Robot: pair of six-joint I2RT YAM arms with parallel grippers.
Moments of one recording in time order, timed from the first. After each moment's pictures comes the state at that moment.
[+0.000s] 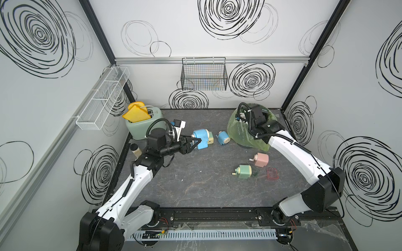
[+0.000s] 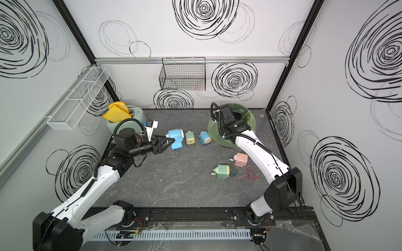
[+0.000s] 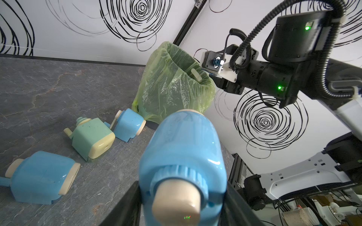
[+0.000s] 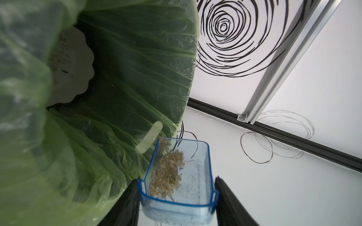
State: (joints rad) left arm -0.26 1.05 0.79 -0.03 0.75 -0.44; right arm 0.52 1.50 1.46 -0.67 0.90 -1.10
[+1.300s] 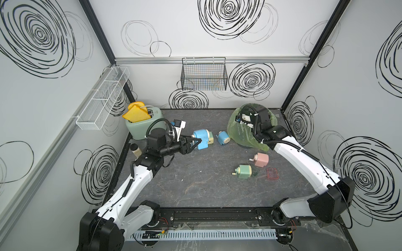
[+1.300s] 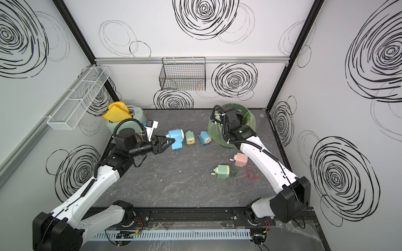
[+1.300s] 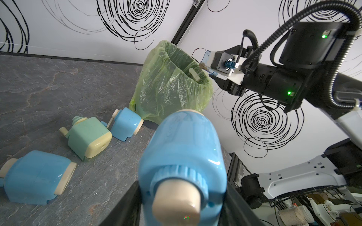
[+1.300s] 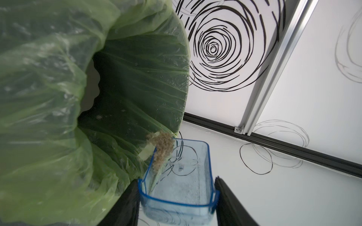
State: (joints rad) left arm -0.26 1.05 0.79 -0.03 0.76 -0.45; right arm 0.51 1.39 1.36 -0.59 0.76 -1.14
